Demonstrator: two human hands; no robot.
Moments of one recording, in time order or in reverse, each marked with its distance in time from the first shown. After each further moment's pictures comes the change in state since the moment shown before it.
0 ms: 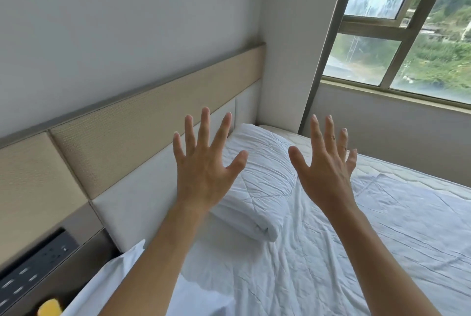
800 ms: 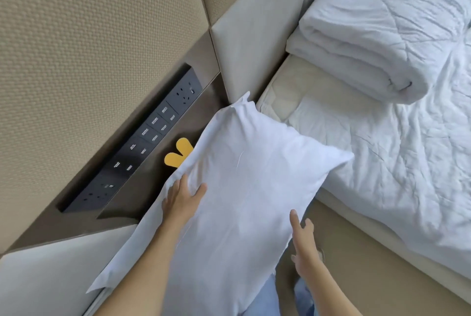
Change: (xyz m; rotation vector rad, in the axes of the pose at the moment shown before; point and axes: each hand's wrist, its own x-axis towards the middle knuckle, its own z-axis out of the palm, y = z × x) left_hand -0.417 -0.426 0.041 -0.037 -0.850 -1.046; right_hand -0.445 -0.145 0.340 0.742 -0.803 1.455
